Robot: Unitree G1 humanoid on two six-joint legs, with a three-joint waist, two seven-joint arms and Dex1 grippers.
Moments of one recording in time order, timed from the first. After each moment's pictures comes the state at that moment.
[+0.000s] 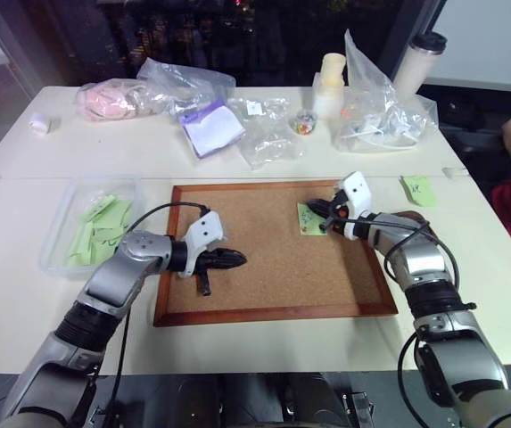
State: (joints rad) left arm -0.45 0.58 -0.30 -0.04 -0.23 0.46 -1.04; right arm -0.59 -0.43 0.04 0.42 0.24 0.29 0.69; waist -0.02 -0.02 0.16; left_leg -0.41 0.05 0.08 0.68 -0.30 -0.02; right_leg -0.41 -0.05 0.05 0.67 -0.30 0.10
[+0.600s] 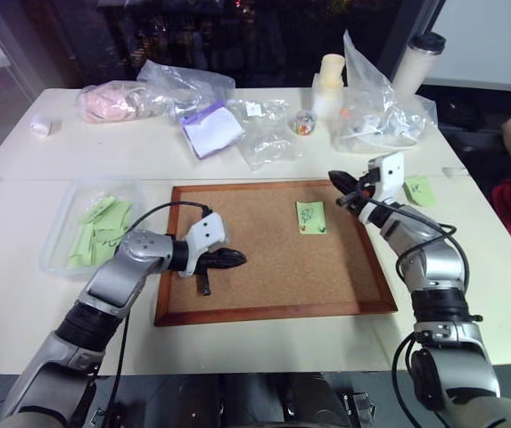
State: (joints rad) left arm -0.45 0.58 -0.31 -0.04 -0.21 0.45 -1.04; right arm -0.51 -0.39 -0.21 0.18 0.37 0.34 0.50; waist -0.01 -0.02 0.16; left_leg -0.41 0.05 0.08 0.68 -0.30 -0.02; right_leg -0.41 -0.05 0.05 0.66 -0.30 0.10
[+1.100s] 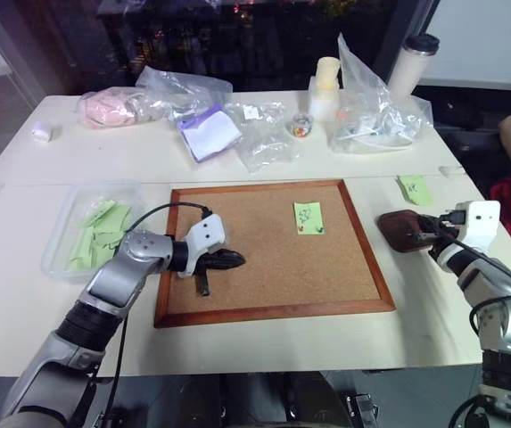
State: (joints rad) left arm -0.46 0.58 -0.31 -0.02 -0.19 0.44 -1.06; right arm -0.17 -0.54 -0.41 0.00 0.37 0.50 0.37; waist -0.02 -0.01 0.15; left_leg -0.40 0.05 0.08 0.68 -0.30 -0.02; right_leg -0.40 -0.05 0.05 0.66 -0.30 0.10
